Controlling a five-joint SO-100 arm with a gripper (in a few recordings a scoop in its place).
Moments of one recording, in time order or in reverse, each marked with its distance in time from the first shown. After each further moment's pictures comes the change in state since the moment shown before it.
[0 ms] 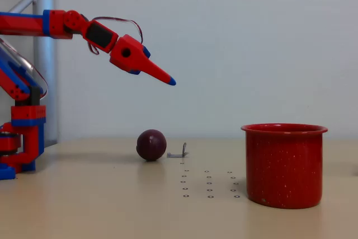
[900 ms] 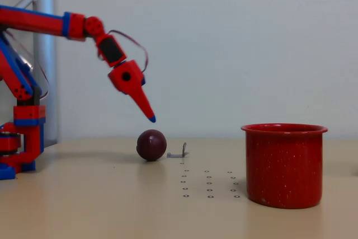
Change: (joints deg) arm -5.7 -16.3 -12.6 23.4 3.6
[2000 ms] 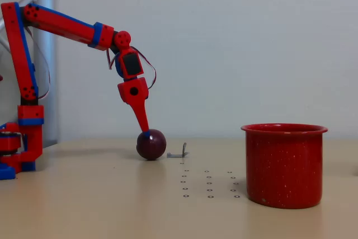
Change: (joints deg) arm -16.0 -15.2 -8.4 7.5 13.9
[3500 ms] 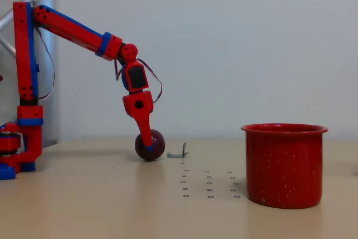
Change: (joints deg) arm 3.7 -7.6 1.0 -6.0 -4.0
